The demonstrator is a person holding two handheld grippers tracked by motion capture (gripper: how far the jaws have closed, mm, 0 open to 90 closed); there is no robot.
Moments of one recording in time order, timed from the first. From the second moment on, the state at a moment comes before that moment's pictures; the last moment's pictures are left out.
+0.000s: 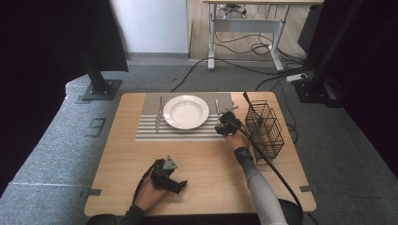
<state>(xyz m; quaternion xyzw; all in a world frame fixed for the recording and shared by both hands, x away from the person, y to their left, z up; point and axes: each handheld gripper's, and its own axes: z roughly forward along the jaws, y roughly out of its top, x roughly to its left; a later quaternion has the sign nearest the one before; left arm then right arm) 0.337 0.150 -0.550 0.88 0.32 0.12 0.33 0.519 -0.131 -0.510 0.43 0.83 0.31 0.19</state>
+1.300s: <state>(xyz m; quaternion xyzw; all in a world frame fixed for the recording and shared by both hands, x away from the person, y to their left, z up) 0.336 0.149 -0.550 0.88 0.32 0.12 0.33 0.387 -0.166 -0.497 0.37 0.83 0.38 0.19</state>
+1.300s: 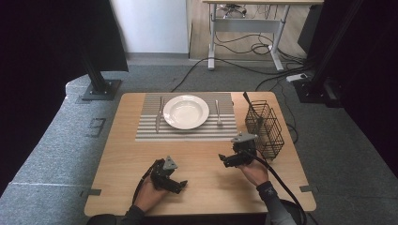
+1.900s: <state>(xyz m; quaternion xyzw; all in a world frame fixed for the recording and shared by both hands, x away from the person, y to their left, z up) 0.336 0.149 -0.550 0.88 0.32 0.12 0.33 0.378 -0.175 -0.556 0.38 0.84 0.35 0.16</state>
